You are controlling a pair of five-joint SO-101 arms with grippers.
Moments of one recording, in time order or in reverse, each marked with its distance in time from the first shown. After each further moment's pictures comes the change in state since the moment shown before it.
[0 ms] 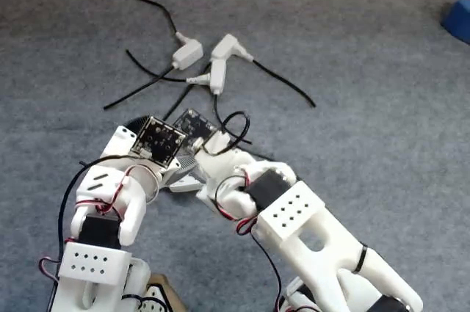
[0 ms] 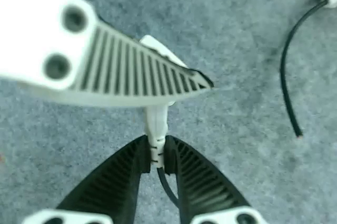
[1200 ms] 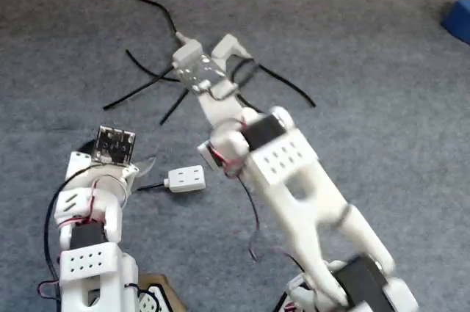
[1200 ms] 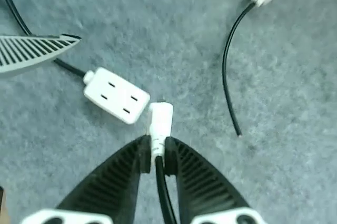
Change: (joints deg) left arm -22.1 0.6 16.7 -14.2 0.0; right arm 6.7 21.8 -30.6 16.4 -4.1
